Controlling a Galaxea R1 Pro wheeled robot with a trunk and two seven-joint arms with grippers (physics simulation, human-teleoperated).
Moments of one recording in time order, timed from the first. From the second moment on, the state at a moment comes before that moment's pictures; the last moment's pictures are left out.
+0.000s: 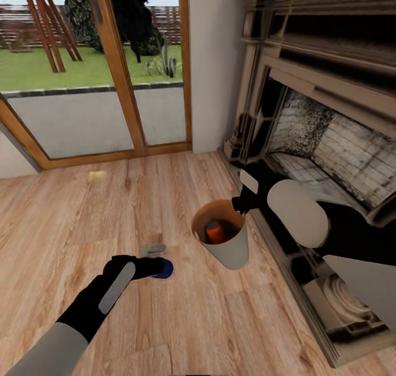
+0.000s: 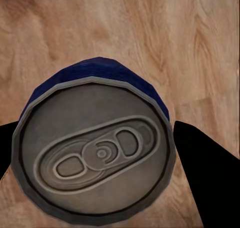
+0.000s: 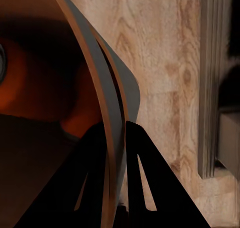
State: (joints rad) left arm -0.61 0.11 -0.36 -1.10 0.68 0.79 0.20; right arm -1.58 0.13 -0.22 0.02 0.18 1.05 -0.16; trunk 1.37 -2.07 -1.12
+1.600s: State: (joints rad) left arm -0.61 0.11 -0.11 -1.46 0.75 1.05 0.21; right arm -1.26 0.15 -0.22 0.02 0.23 0.63 -0.22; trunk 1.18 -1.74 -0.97
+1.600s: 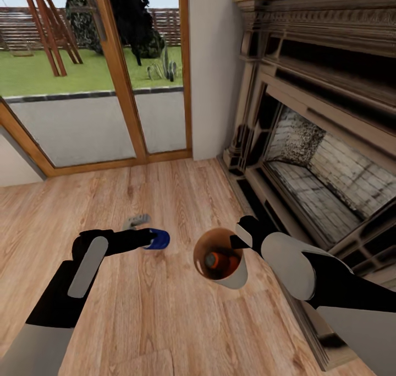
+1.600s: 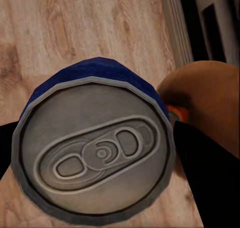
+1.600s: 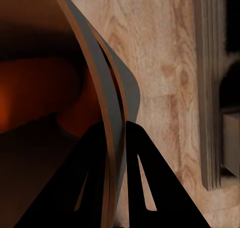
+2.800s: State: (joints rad) left arm -0.61 0.13 -0.15 -1.56 0.97 1.05 0.05; right arm -1.25 0.14 -0.21 0.02 0.23 0.62 -0.22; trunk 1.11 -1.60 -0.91
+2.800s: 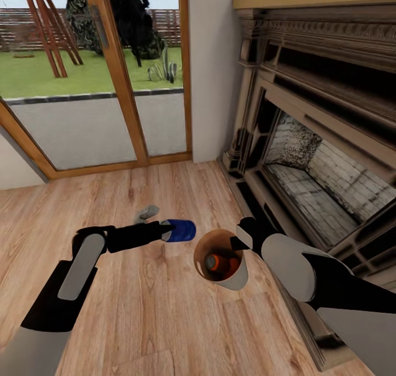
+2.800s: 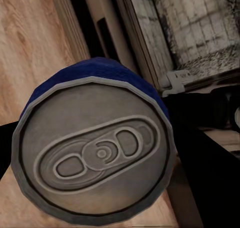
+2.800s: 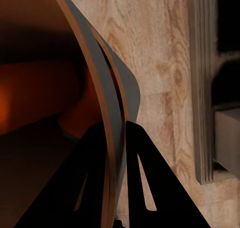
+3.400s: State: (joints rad) left arm -0.61 0.11 -0.31 -1.50 0.95 1.05 0.08; right arm -1.25 0.15 -0.22 0.02 0.23 0.62 -0.22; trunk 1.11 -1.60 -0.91
